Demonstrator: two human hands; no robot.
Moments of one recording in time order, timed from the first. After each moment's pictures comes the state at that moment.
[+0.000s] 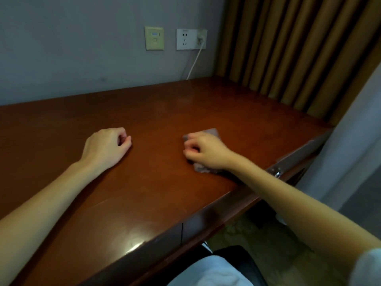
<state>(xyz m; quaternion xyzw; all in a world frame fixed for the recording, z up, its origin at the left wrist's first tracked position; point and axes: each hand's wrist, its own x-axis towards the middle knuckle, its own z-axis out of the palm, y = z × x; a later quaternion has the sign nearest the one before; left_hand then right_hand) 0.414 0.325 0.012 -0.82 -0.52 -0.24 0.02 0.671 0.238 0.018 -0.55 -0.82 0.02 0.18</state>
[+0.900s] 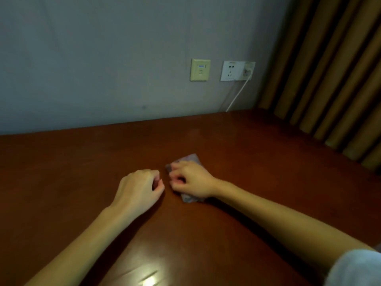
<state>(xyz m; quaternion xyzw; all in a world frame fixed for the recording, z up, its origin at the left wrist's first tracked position) 0.412 0.359 0.023 -0.80 -0.57 -0.19 0.00 0.596 0.388 0.022 -0.40 -0.90 0.07 0.16</state>
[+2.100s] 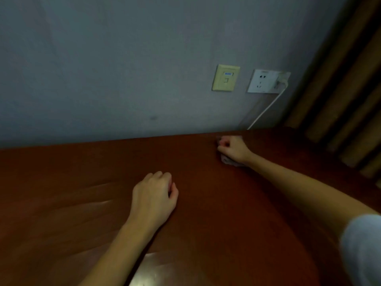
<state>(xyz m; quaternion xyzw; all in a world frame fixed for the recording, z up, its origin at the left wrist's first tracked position) 0.422 0.469 0.016 -0.76 -0.60 -0.25 0.00 0.692 0.618 0.023 -0.60 -0.76 0.11 0.25</state>
